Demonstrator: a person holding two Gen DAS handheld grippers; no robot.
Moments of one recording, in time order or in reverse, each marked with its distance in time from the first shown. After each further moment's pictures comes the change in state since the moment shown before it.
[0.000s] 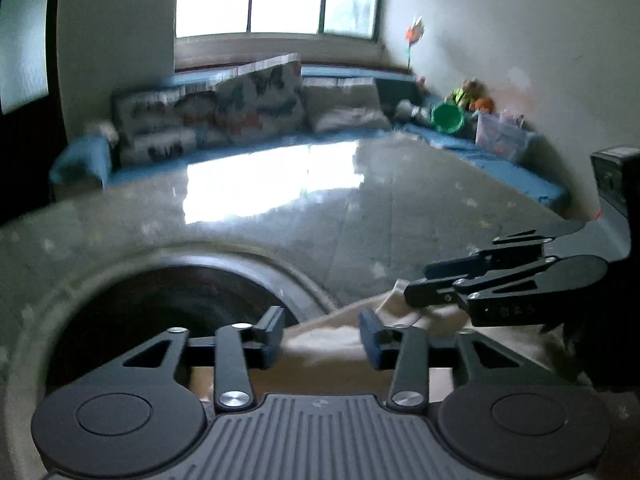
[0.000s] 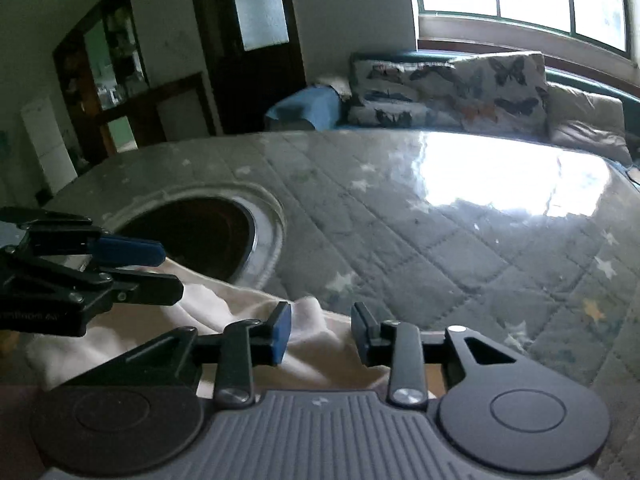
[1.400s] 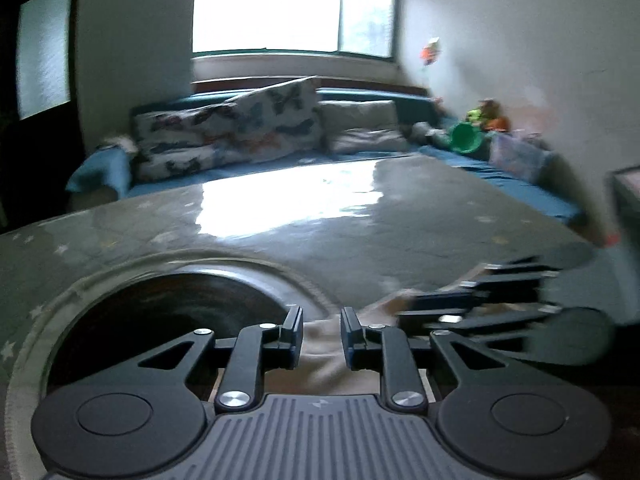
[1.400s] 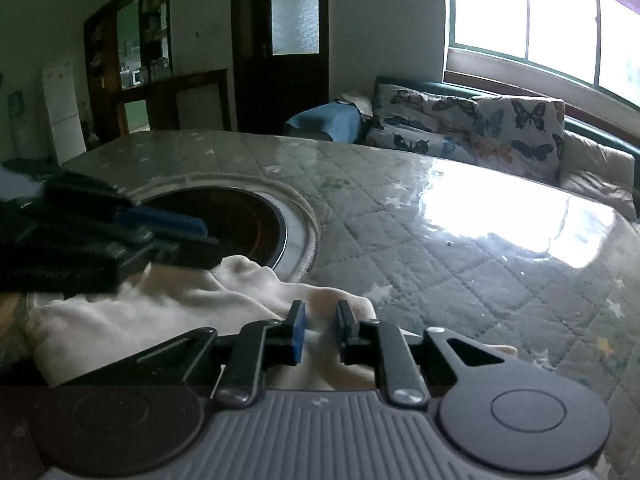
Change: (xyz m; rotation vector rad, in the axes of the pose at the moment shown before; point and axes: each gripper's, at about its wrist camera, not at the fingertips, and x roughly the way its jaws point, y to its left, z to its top) left arm -0.017 -0.024 -0.012 0.025 -0.126 0.033; right arm 0.007 0.041 -0.010 -0.151 -0.064 -0.021
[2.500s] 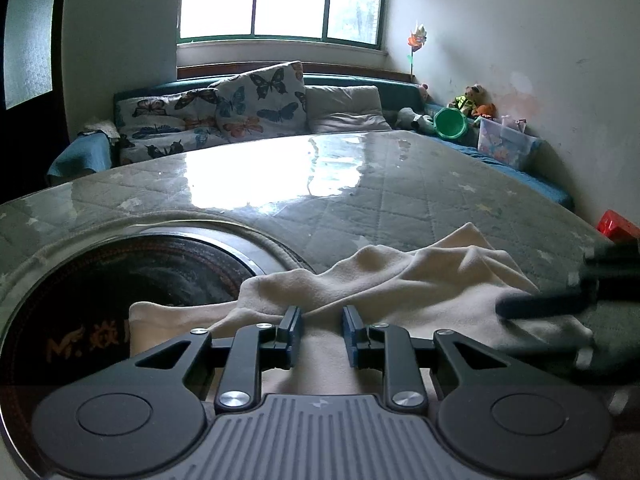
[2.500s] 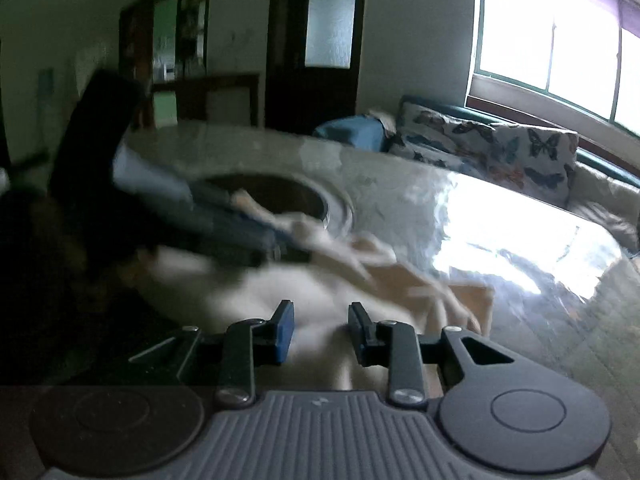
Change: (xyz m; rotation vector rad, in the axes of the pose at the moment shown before) left arm 0.027 -0.013 -0.030 -0.008 0.037 -0.010; right arm -0.078 0.024 -0.051 -0.125 -0.029 0.014
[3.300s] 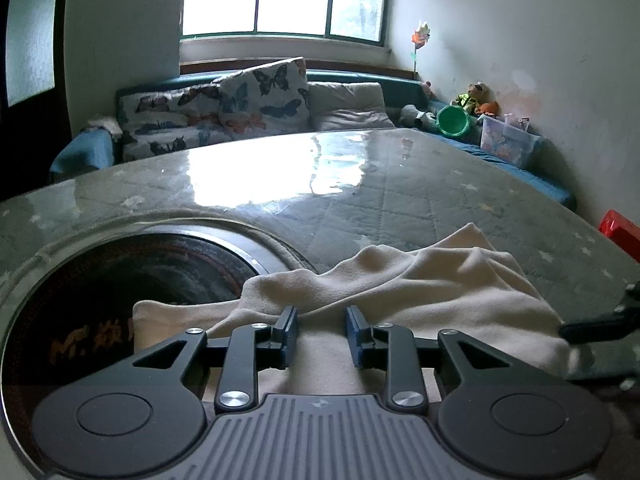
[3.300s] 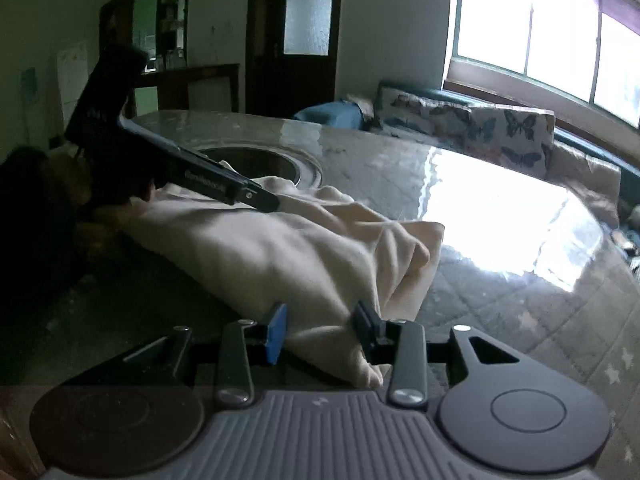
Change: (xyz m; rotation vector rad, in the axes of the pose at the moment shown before) left arm -0.006 -0.005 0.003 -0.009 0.013 0.008; right arm -0.036 -0.013 -0.030 0.043 0.023 -0.035
